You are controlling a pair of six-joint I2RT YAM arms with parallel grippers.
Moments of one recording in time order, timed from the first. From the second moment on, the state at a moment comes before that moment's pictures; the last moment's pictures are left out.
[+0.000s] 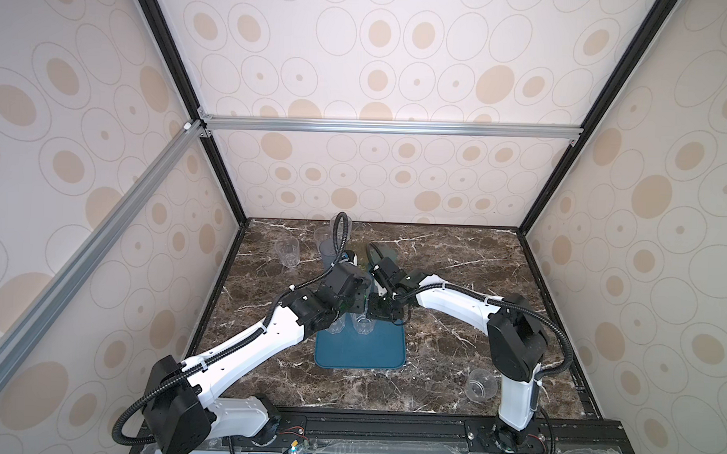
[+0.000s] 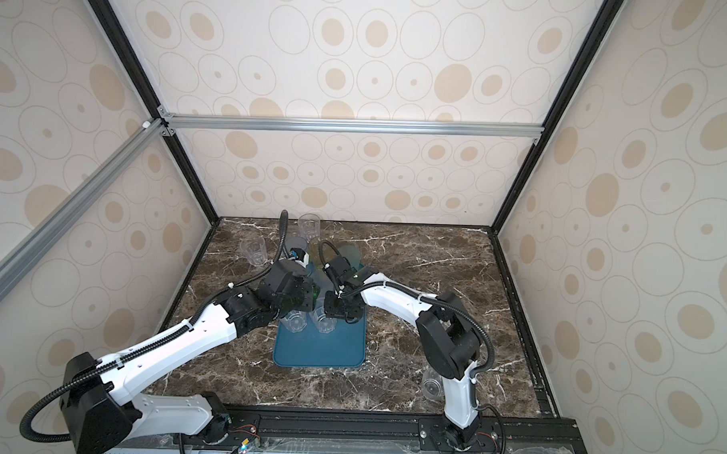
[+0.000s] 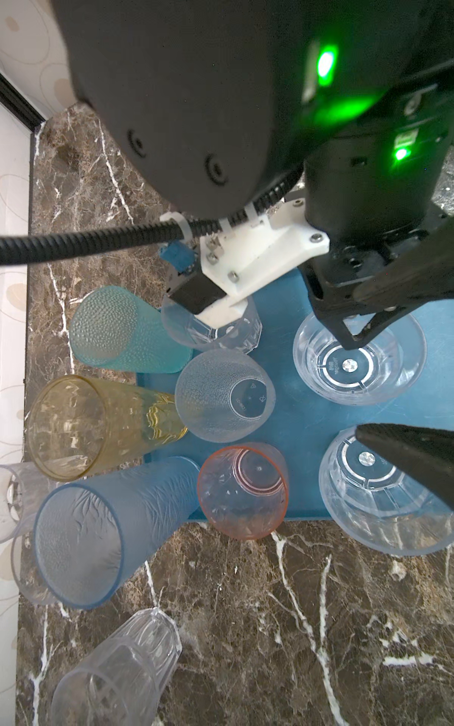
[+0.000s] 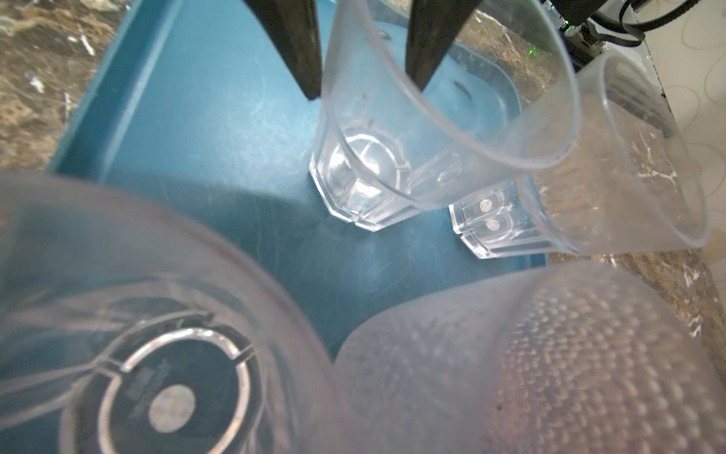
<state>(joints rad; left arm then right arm) -0.75 1.27 1.06 -0.56 -0.30 -0.51 0.79 1.93 1.48 -0.71 -0.21 0.76</state>
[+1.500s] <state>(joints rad) -0.88 1.27 0.91 -0.16 -0.33 -0.47 0.65 1.22 0.83 -1.32 -0.06 0.75</state>
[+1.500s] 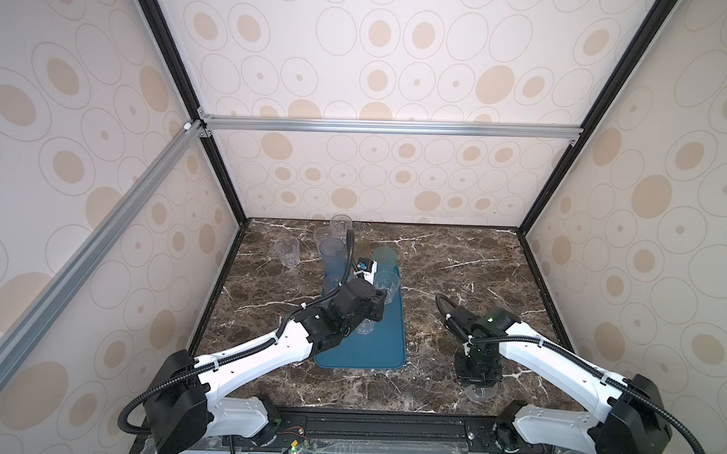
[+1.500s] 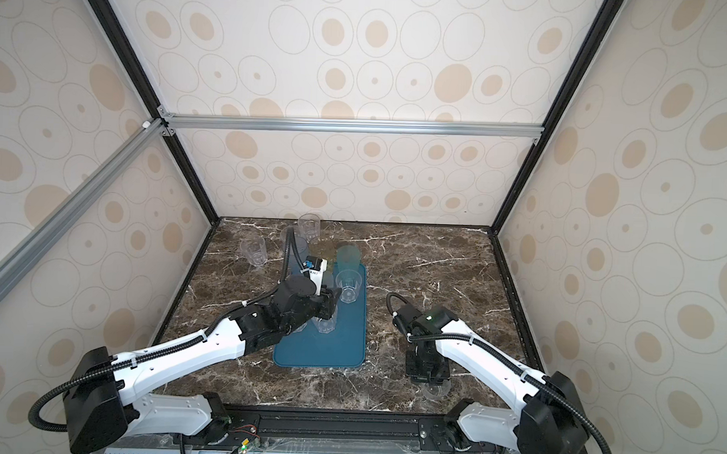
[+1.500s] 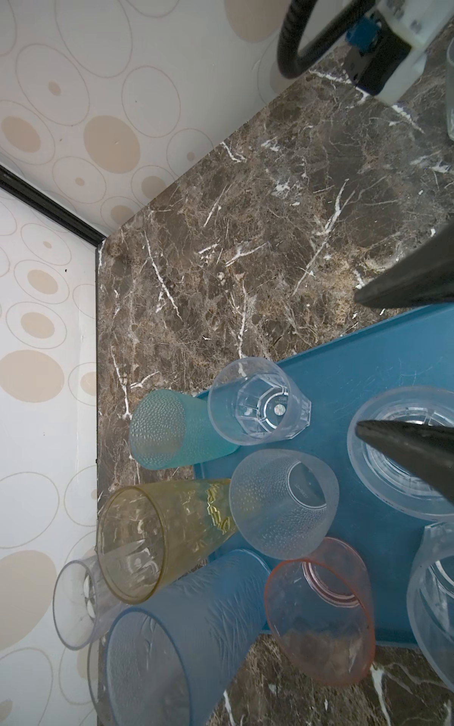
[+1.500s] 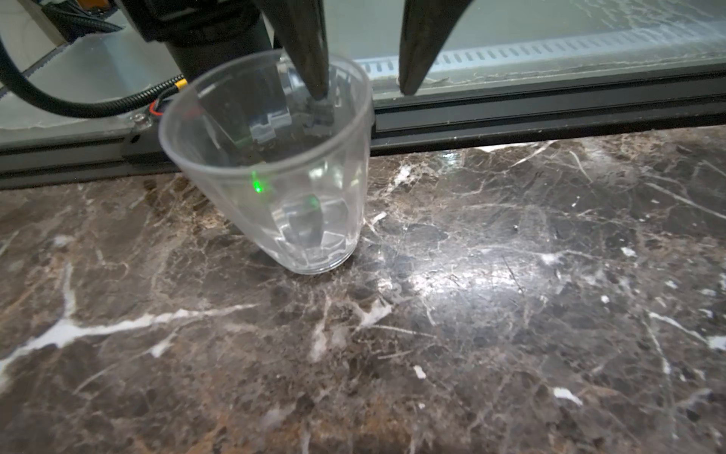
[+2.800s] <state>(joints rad) -0.67 0.98 0.82 -0.35 -0.49 -0.43 0.79 2.07 1.79 -1.12 -0.07 0.59</state>
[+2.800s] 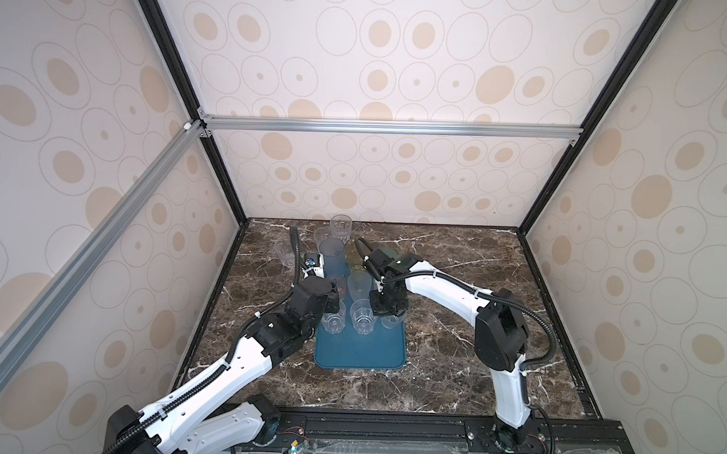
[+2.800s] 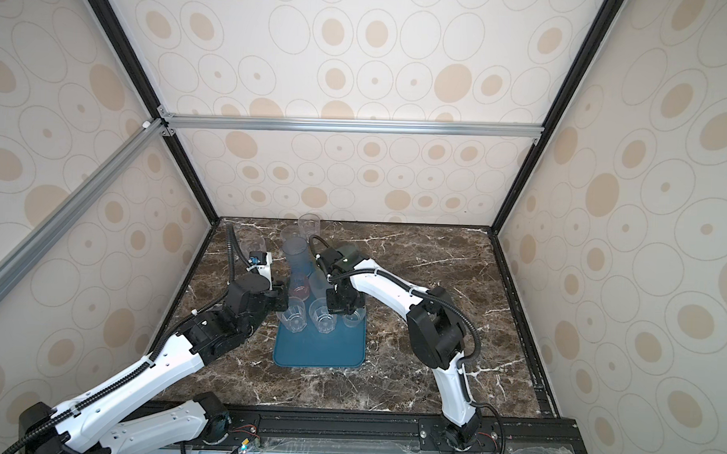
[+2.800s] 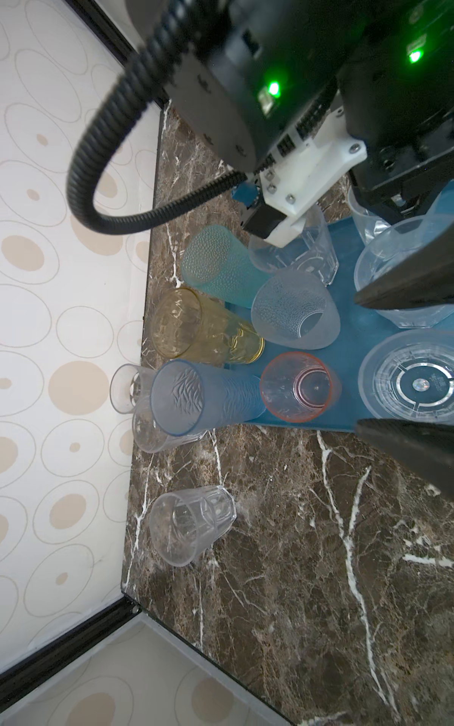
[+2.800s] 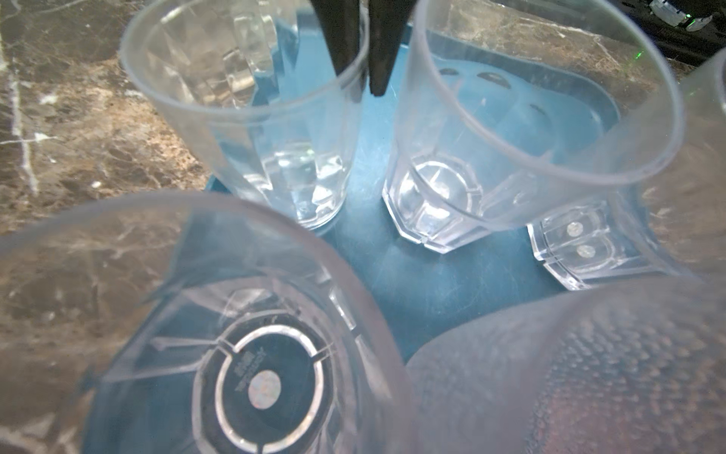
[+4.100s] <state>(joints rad) 0.25 1.54 1.07 -0.24 0.26 -0.43 0.71 1.74 1.50 -0.96 -0.04 0.61</state>
